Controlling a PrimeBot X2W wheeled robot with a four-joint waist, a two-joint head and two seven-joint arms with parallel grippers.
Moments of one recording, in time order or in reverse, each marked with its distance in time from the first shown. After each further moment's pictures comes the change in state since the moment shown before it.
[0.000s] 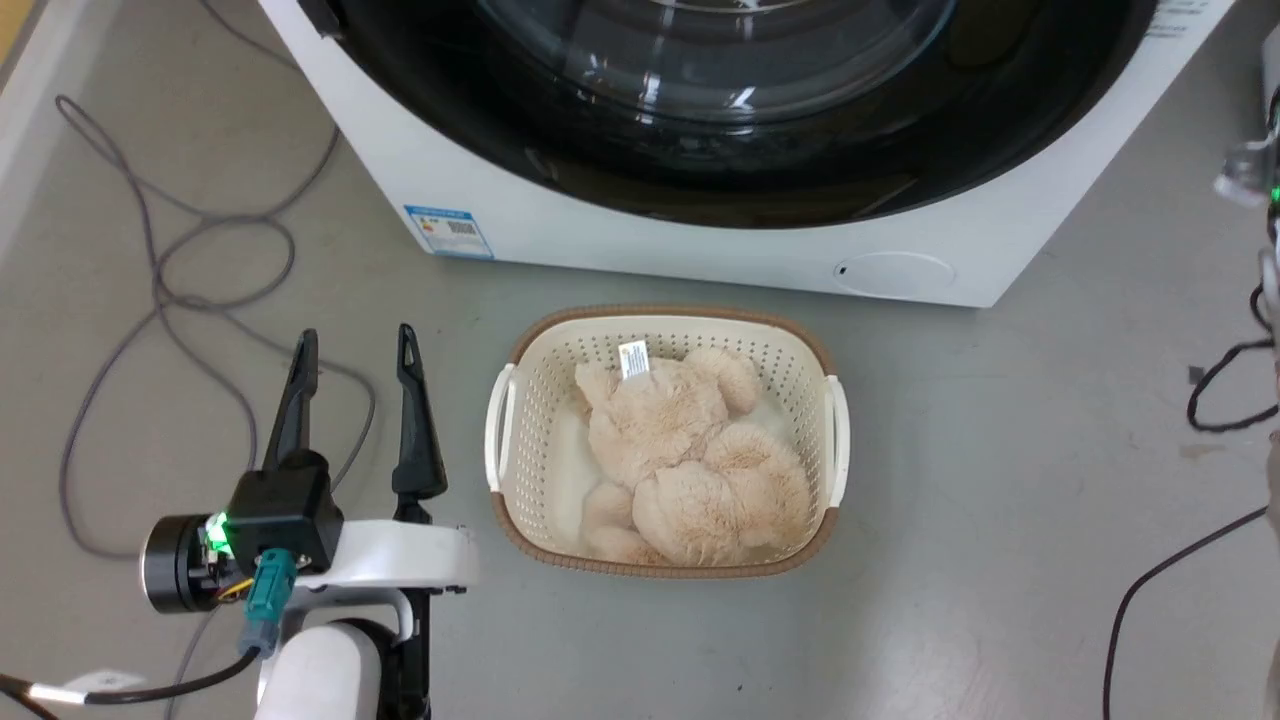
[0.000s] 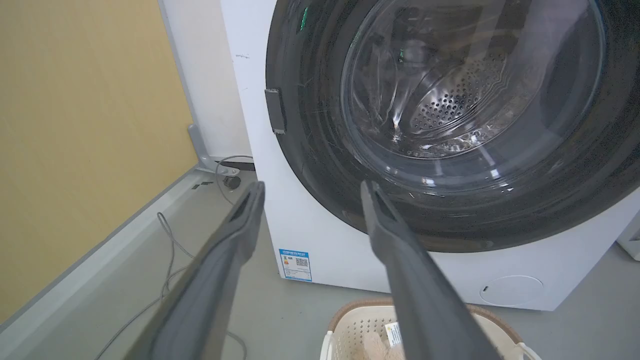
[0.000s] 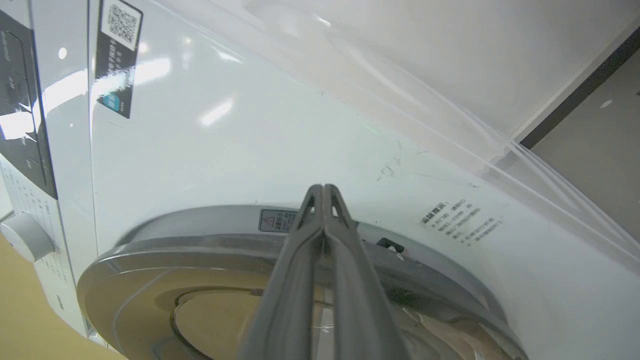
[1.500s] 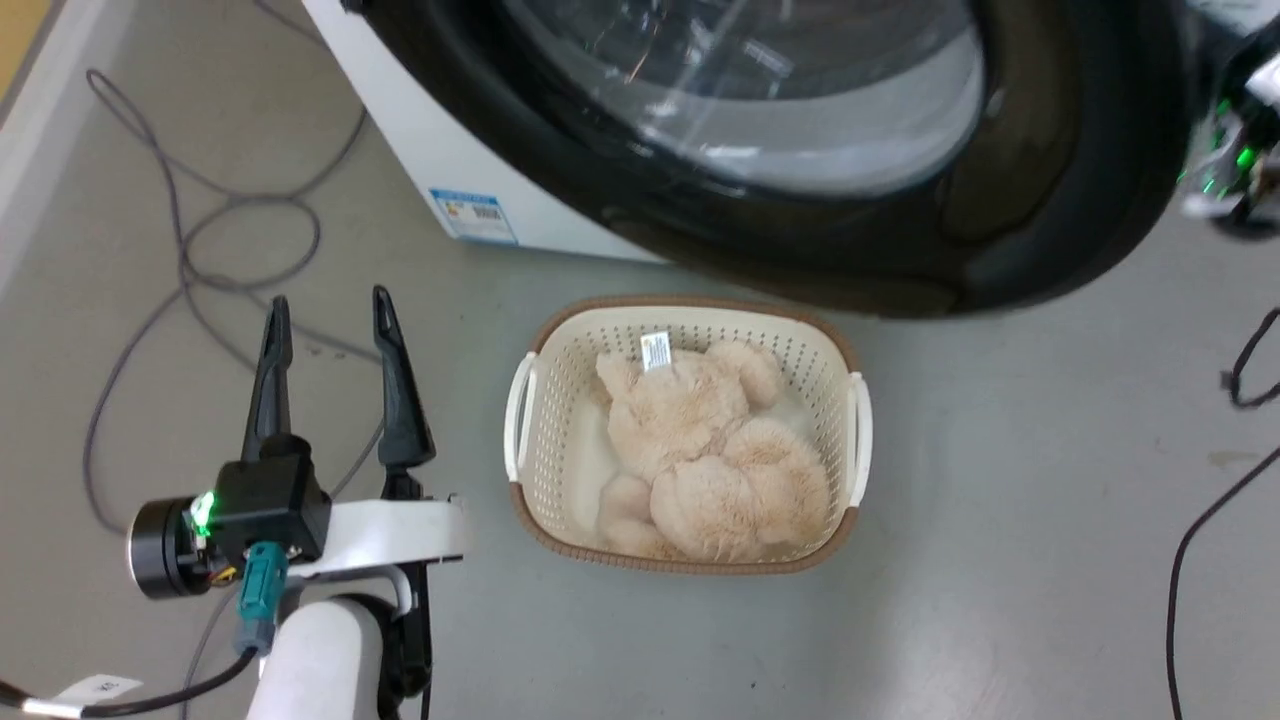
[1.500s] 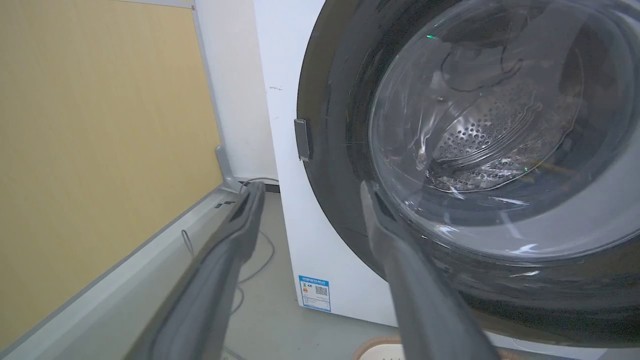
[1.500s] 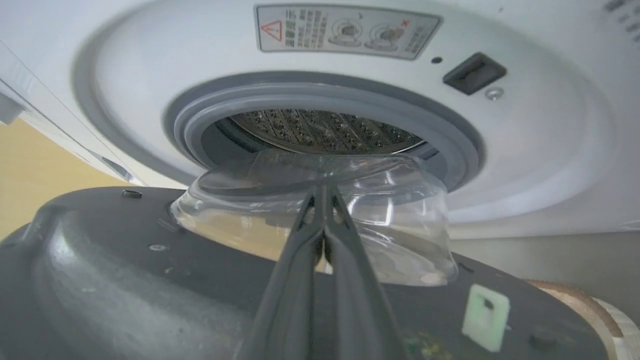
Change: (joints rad) left arm -0.056 0.000 -0.007 0.013 -0.018 0.062 -0.073; right arm -0.128 -0.129 0.294 0.099 0.330 0.000 0.523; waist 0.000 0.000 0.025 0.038
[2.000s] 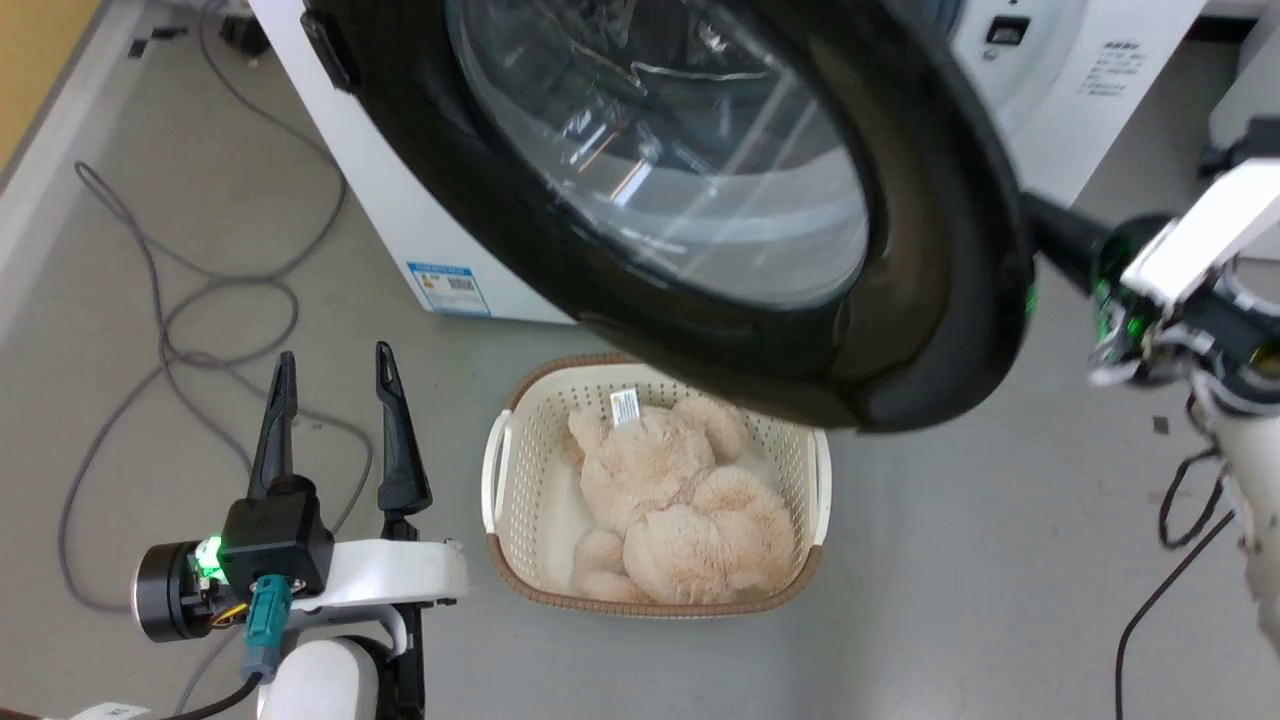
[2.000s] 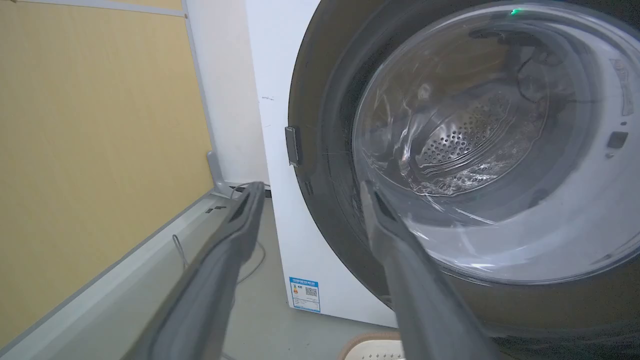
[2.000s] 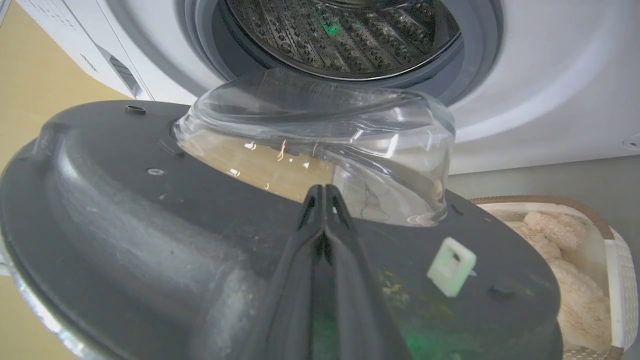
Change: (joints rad) left arm 0.071 0.000 0.019 0.025 0.014 -0.019 0.000; right arm 0.269 0.015 0.050 -0.203 0.037 0.000 0.095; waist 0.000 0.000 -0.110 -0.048
